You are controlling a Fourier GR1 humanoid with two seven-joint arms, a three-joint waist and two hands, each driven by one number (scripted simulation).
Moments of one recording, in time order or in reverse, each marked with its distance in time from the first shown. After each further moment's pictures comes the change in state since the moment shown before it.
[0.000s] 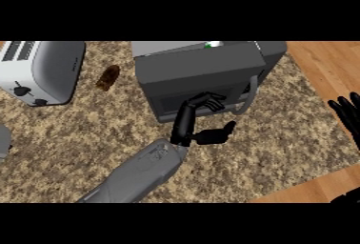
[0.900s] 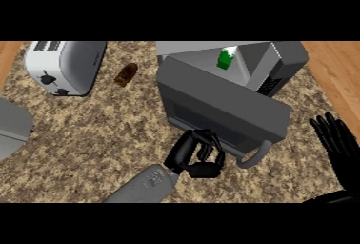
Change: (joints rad) left arm 0.204 0.008 -0.038 -0.042 -0.315 -0.287 0.033; right arm 0.077 0.136 0.038 0.149 0.109 -0.072 -0.126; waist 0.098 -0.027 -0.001
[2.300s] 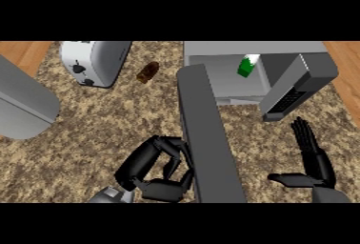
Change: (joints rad) left arm 0.436 -0.007 0.455 -0.723 -0.457 -0.625 0.413; right arm -0.261 0.140 -0.134 0.739 0.275 -0.225 -0.264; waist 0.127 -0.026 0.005
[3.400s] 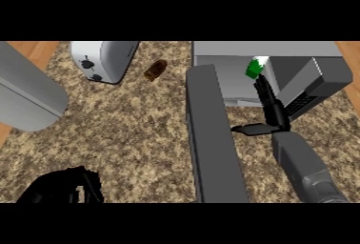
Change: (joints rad) left arm 0.411 0.003 0.351 -0.493 0.273 -0.227 0.090; right arm -0.563 0.070 -0.096 0.563 0.084 -0.143 -0.046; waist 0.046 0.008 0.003
